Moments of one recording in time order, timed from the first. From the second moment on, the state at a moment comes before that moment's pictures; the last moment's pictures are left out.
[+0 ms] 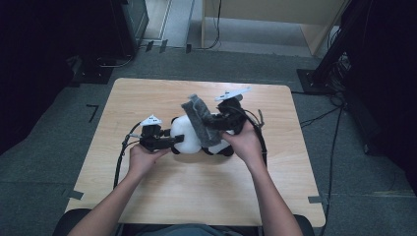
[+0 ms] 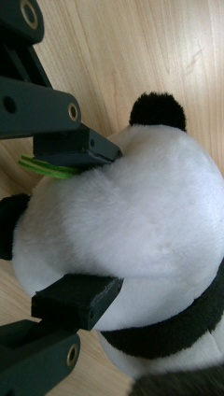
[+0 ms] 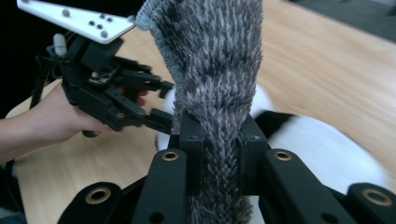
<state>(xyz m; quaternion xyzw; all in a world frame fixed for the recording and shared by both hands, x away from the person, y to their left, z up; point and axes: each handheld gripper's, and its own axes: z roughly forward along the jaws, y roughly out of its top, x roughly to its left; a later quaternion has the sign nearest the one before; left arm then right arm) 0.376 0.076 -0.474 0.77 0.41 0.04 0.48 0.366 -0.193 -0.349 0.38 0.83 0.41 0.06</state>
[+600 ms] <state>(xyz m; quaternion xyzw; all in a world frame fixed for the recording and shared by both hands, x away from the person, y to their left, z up) 0.370 0.076 -0.476 0.77 0.41 0.05 0.48 0.382 -0.135 -0.408 0.36 0.86 0.38 0.03</state>
